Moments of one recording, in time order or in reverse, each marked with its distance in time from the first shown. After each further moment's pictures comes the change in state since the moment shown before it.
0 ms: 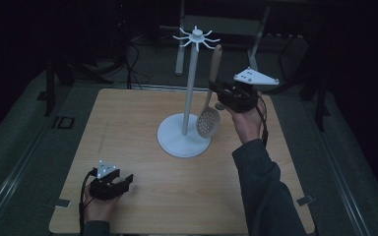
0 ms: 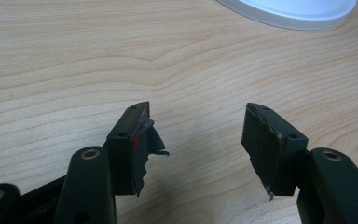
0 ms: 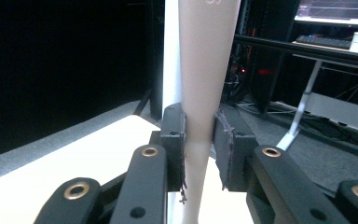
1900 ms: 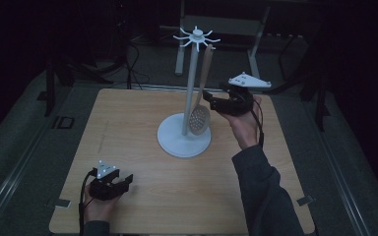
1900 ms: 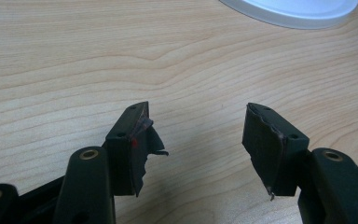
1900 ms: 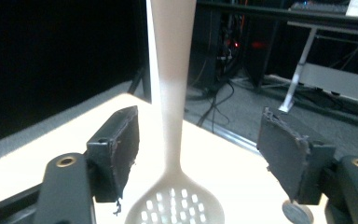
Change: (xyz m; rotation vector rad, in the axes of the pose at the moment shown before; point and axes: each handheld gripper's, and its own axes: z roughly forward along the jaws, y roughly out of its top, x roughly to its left) left arm 0.001 0.000 0.000 0.004 0.002 0.007; right arm 0.001 -0.017 0.011 0.096 -0.047 0.041
